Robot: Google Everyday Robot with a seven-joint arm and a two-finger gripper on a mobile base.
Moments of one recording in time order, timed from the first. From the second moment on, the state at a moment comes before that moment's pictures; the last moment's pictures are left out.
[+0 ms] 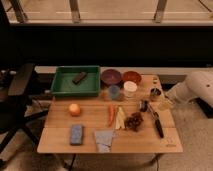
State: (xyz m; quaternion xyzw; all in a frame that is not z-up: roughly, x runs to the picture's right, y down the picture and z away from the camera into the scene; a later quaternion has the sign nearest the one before) arm 0.339 0.078 0.764 -0.19 -0.02 0.35 0.92
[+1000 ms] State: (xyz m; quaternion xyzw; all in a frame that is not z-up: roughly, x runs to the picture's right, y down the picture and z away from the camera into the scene) arm 0.344 0.133 0.828 -0.25 0.01 0.43 0.87
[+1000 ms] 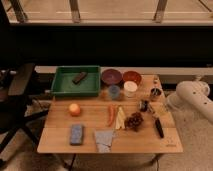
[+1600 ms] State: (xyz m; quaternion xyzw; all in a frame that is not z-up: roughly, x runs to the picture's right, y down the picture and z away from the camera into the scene) arm 0.335 0.179 0.845 -0.31 0.02 0.45 0.84
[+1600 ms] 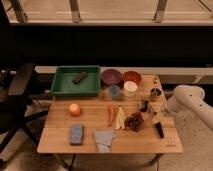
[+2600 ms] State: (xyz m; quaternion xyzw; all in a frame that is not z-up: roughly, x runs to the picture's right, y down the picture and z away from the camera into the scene) arm 0.319 0.205 0.837 -0.34 0.03 0.43 0.84
